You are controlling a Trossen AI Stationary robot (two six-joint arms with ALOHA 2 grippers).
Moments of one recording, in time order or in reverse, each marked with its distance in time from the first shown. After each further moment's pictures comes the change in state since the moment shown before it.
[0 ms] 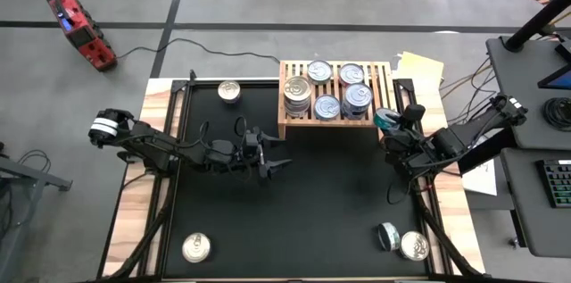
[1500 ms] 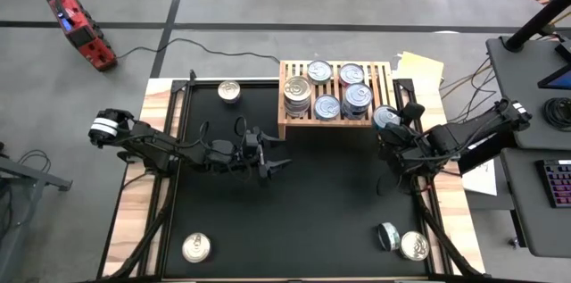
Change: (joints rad) left arm 0.000 0.000 0.000 0.000 0.001 -0.004; right arm -0.114 0.012 -0.014 0.087 -0.025 0.075
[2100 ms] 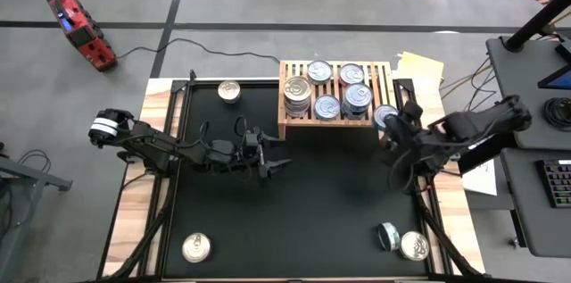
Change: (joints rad) left arm 0.001 0.000 0.000 0.000 0.002 0.000; right arm -0.006 0.000 0.230 0.026 -0.329 0.088
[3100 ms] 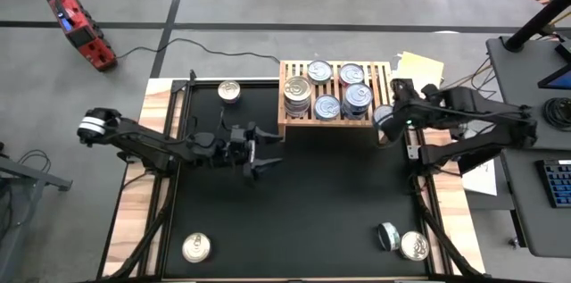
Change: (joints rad) left arm -0.002 -0.128 0.000 0.070 0.125 0.058; right arm -0.417 0.100 0.234 -0.279 -0.151 0.144
